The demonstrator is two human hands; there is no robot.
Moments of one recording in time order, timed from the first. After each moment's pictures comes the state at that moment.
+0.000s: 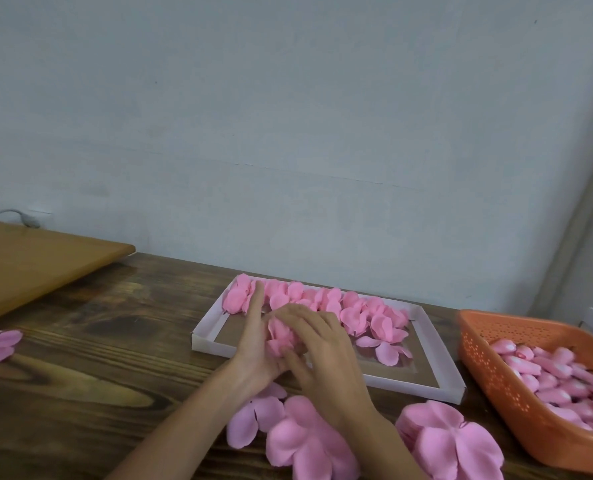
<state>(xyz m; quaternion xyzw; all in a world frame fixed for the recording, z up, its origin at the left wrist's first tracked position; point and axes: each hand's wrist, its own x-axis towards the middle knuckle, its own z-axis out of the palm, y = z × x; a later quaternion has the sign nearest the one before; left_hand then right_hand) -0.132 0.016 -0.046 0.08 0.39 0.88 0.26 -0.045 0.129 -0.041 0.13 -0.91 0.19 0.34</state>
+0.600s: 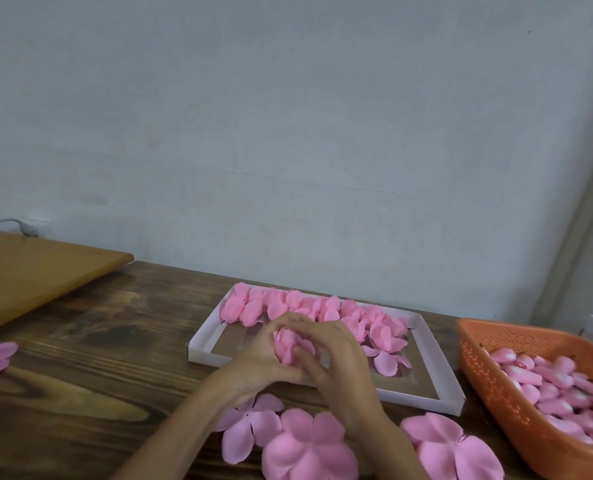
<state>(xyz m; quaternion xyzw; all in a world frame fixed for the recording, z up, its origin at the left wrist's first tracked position) -0.132 0.002 -0.054 0.34 0.64 0.67 0.12 -0.049 0.151 -0.036 0.11 -0.89 0.31 0.32</state>
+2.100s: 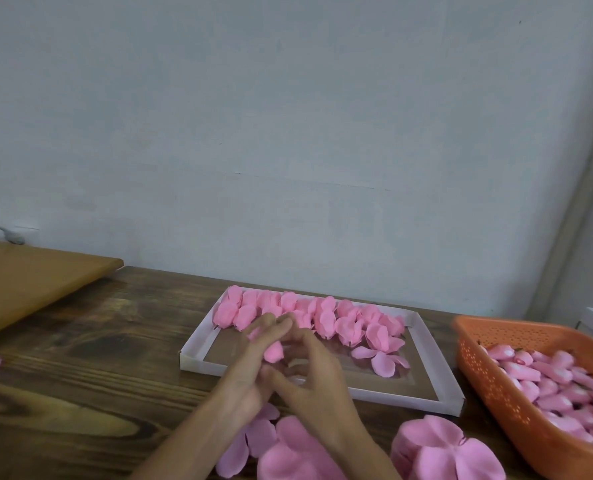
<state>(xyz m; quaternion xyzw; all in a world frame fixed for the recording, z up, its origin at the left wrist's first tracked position) -0.111 0.017 -0.036 0.13 0.40 0.88 0.20 -0.043 0.118 -0.040 0.12 -0.80 0.53 0.26</state>
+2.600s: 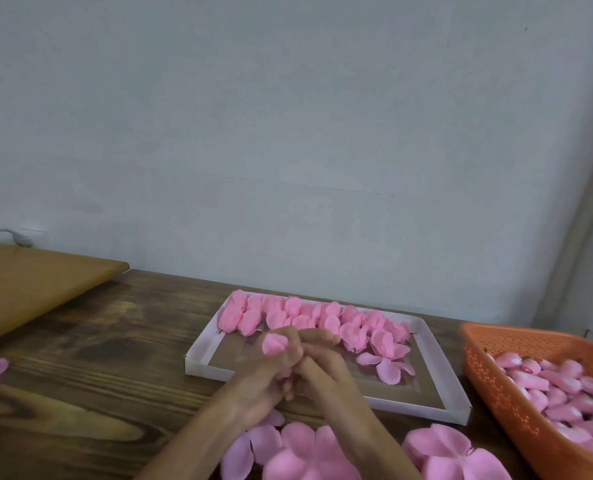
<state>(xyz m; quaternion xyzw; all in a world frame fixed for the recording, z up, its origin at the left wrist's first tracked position) -0.103 0.008 -0.029 0.34 0.44 0.80 0.22 -0.041 0.124 -0.024 0.09 -0.72 0.69 0.10</state>
